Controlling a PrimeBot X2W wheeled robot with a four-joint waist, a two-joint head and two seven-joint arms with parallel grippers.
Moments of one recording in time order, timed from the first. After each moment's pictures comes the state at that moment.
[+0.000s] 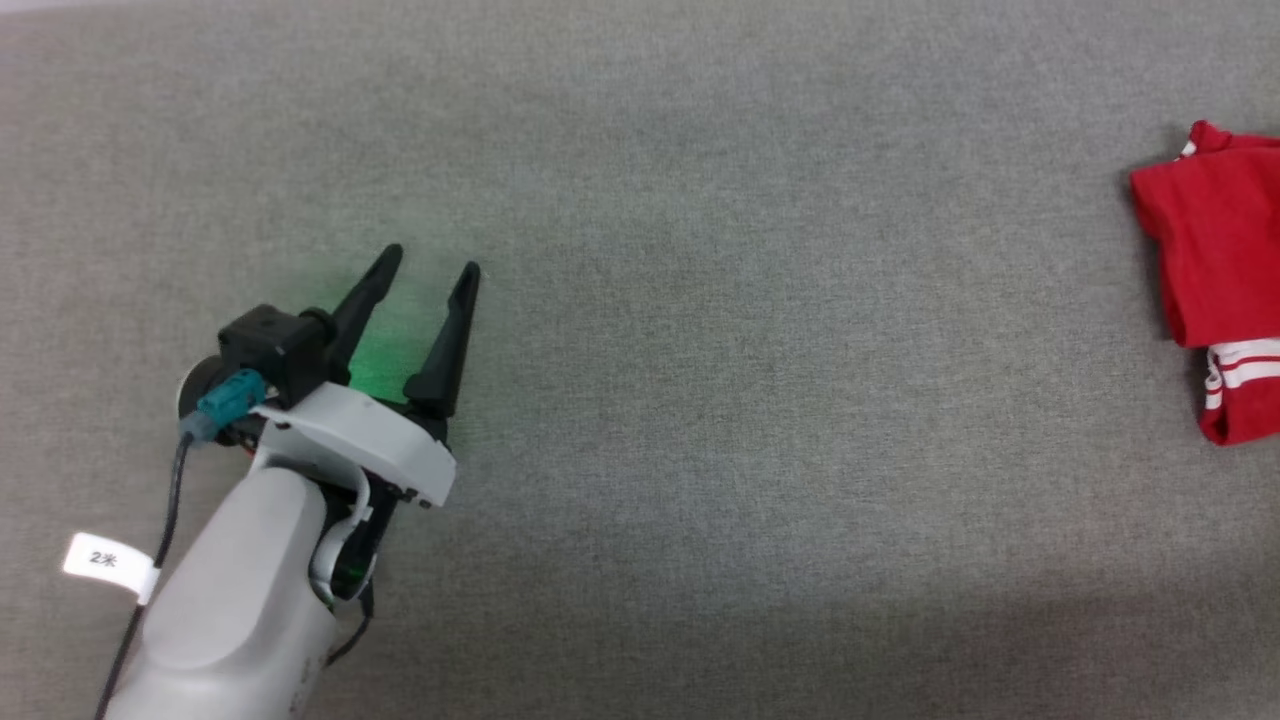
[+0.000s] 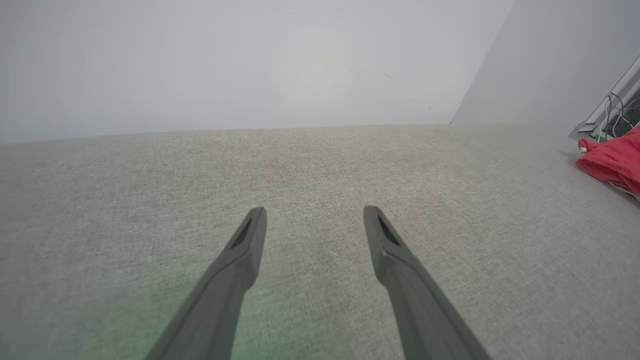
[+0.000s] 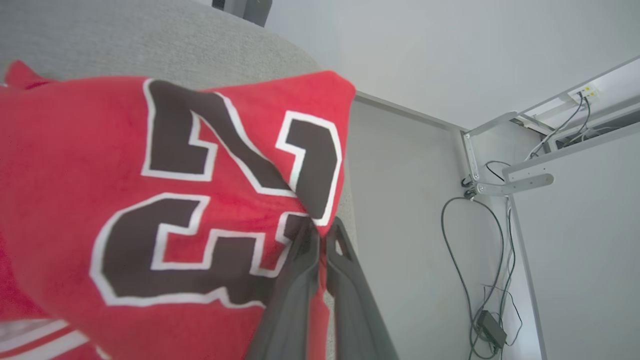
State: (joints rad) left arm -0.59 0.37 -0.41 0.46 -0.56 -0.11 -0.26; right arm -0.76 -0.81 0.15 0.63 0.33 0.13 0.38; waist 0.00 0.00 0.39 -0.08
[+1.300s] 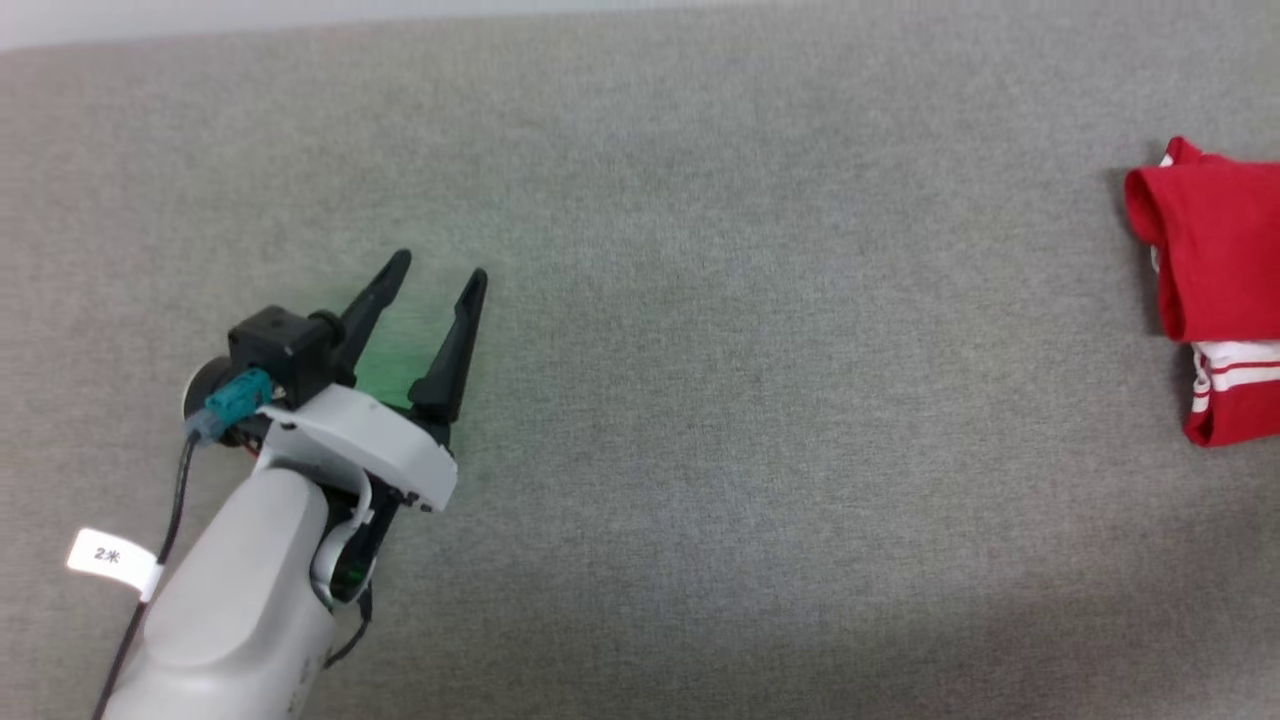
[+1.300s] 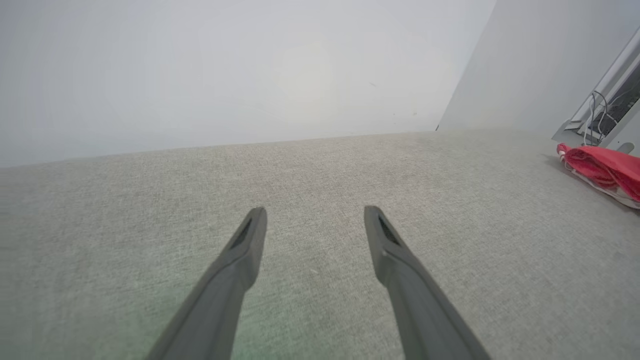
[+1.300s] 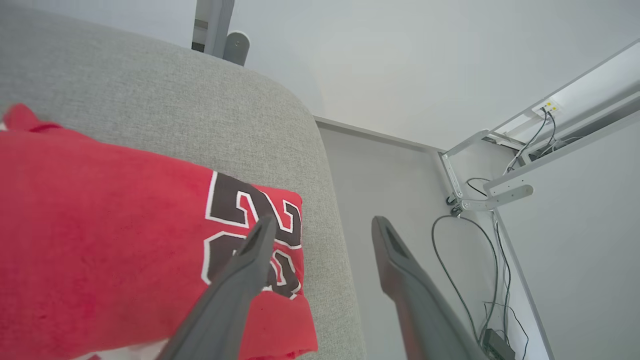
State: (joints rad) left arm -0.60 0.38 -0.43 0.48 -0.56 -0.12 -0.26; right arm -0.93 -0.66 0.06 1.03 0.07 0.13 0.05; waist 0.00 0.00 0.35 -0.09
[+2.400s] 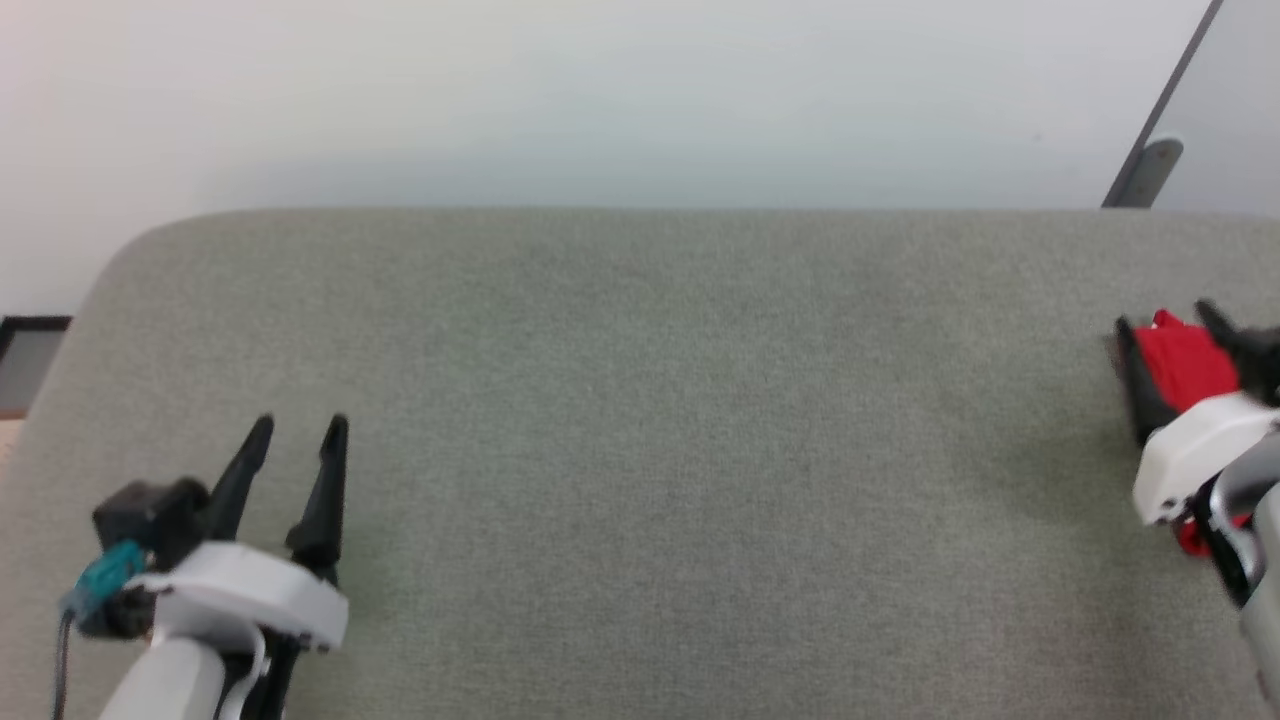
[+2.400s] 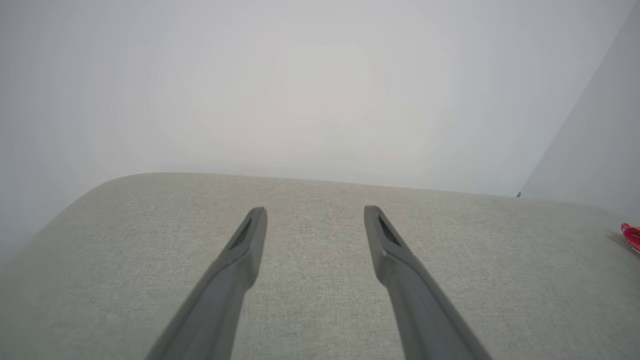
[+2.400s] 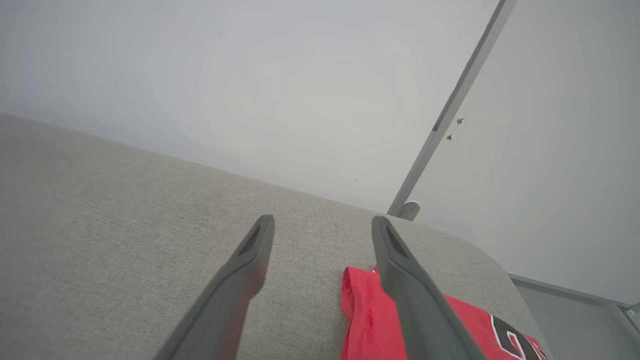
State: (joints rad) left arm -0.29 0.42 -0.22 0.38 -0.61 -0.08 -0.26; right arm -0.65 -0.38 0.18 0.85 0.18 0.13 -0.25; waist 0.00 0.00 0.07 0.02
